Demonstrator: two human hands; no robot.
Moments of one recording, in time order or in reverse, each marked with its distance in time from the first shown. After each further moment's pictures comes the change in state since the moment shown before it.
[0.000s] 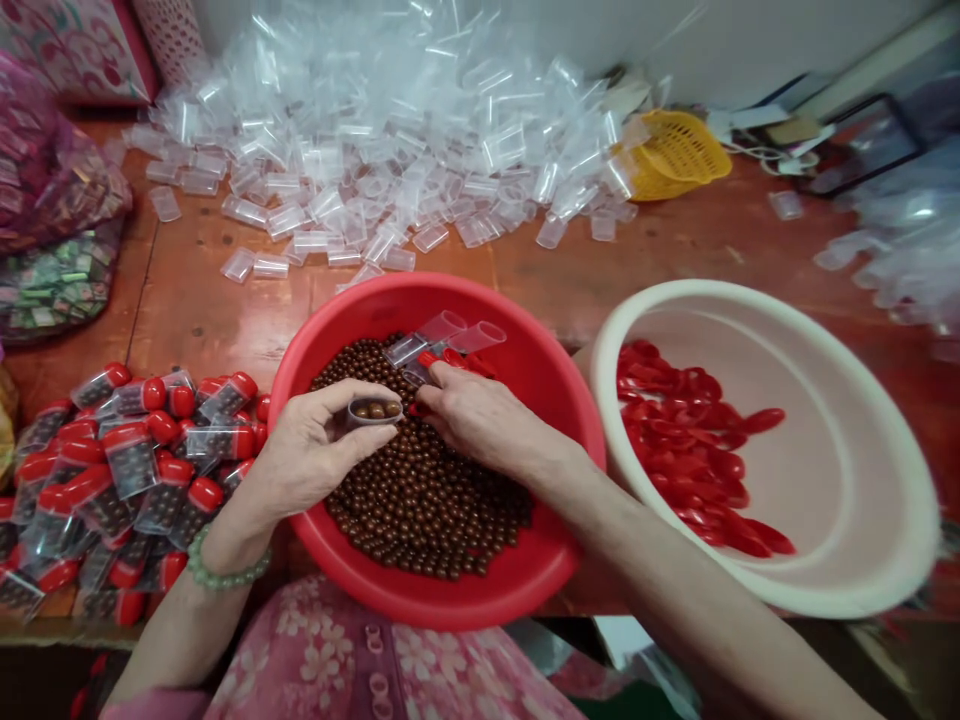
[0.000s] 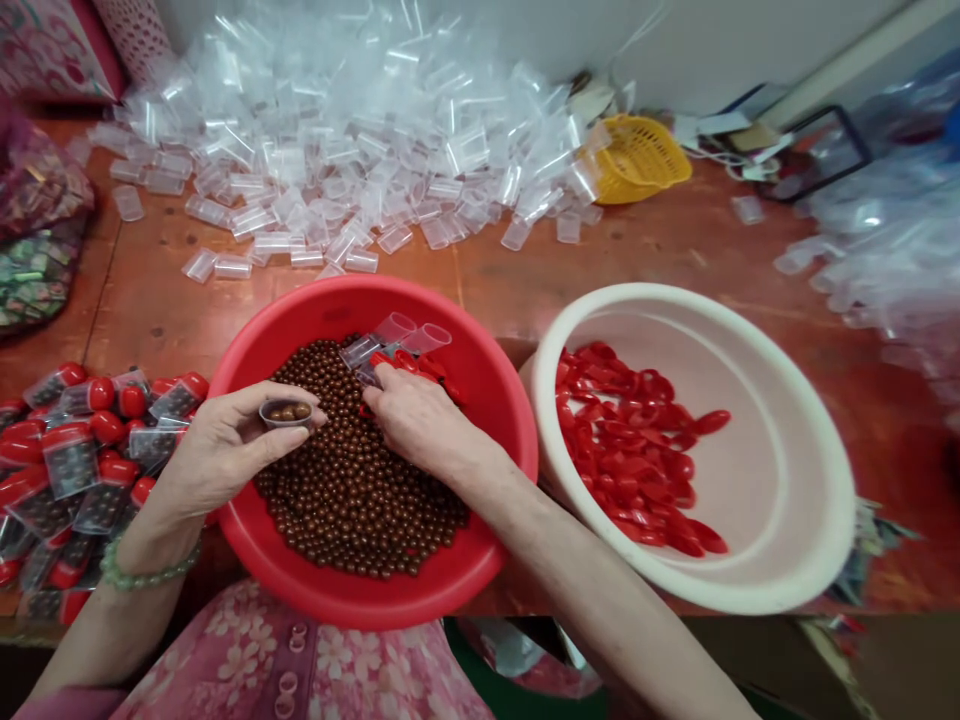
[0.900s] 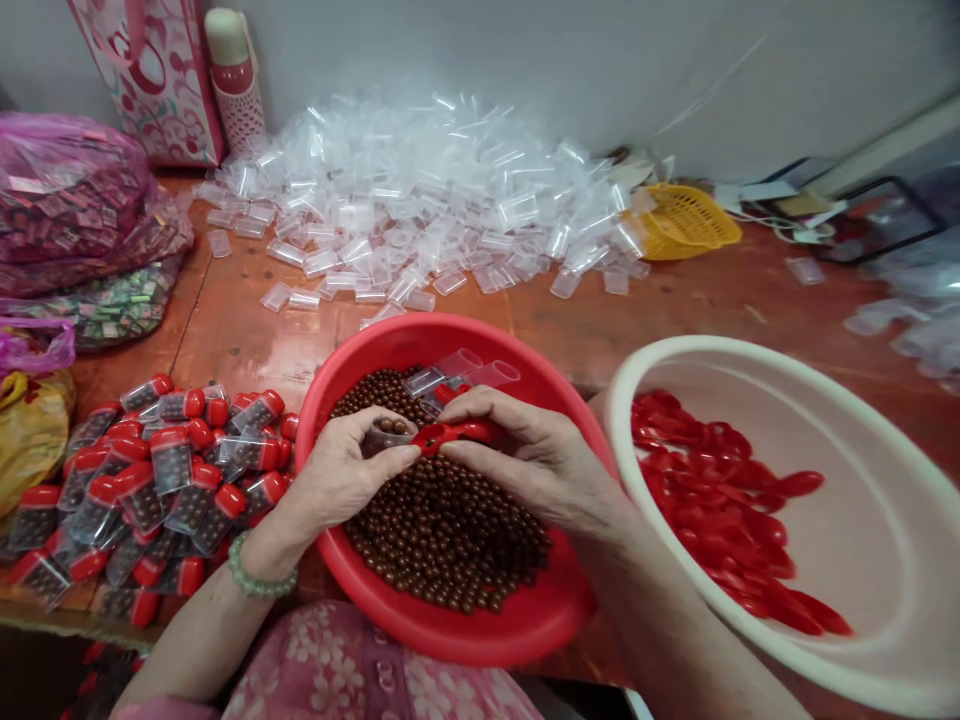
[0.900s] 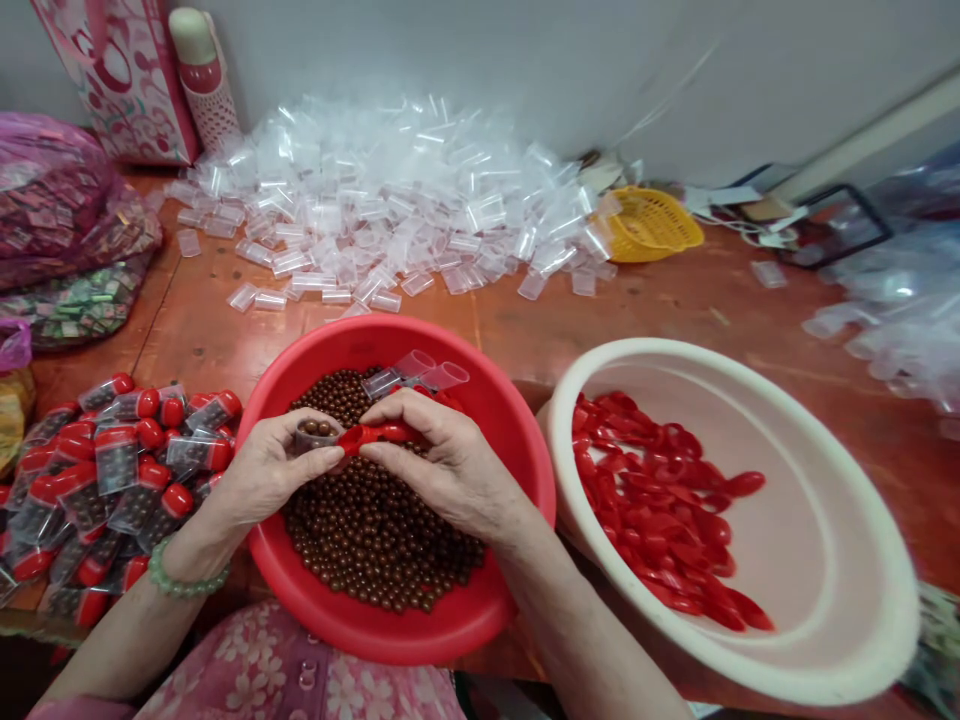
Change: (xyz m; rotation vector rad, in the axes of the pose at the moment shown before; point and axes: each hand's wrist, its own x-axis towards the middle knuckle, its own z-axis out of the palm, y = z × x) left_hand -0.002 -0.001 0.010 -0.147 0.061 -0.062; right_hand -0.025 -0.022 -0.027 1.102 0.447 -0.146
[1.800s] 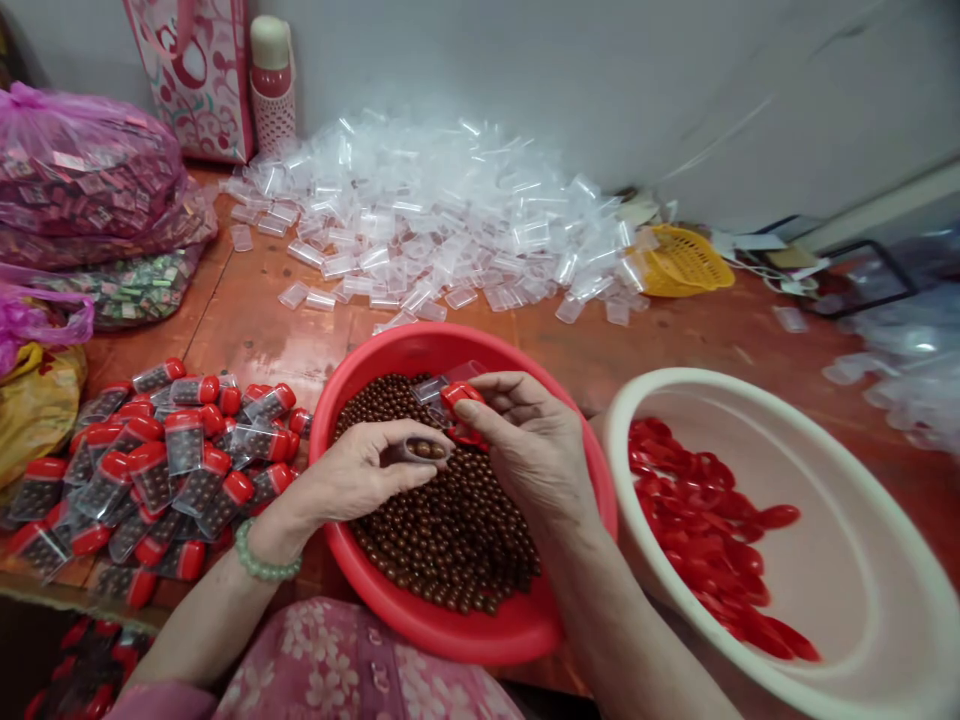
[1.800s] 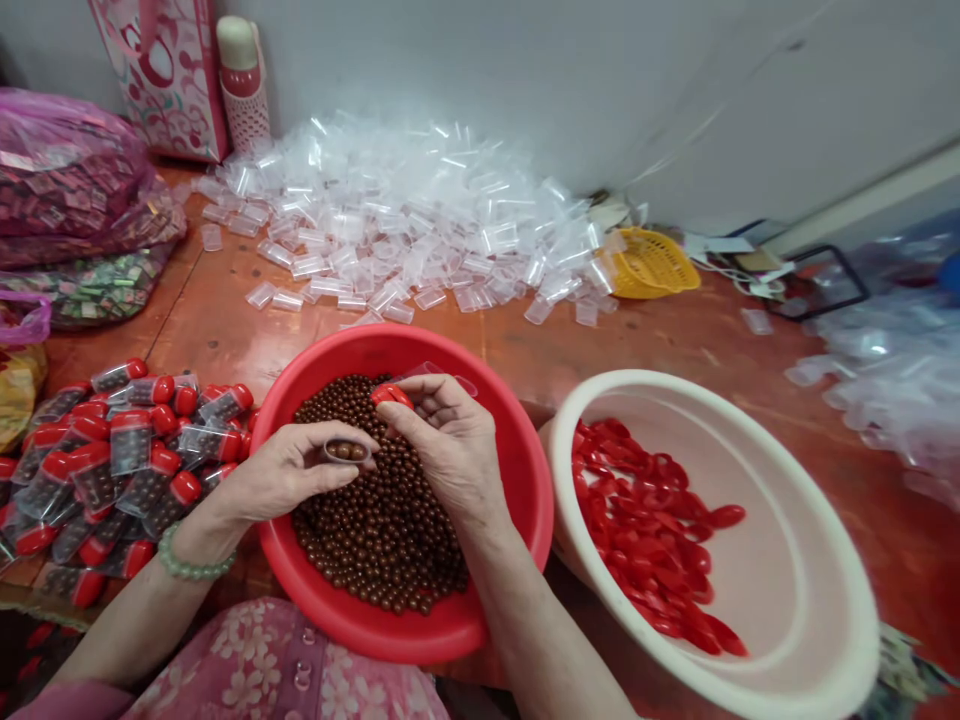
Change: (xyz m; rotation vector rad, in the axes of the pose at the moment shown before) left_hand -0.007 0.000 -0.010 -0.144 -0.202 0.014; right_hand 0.014 0.011 0.027 0.329 0.438 0.184
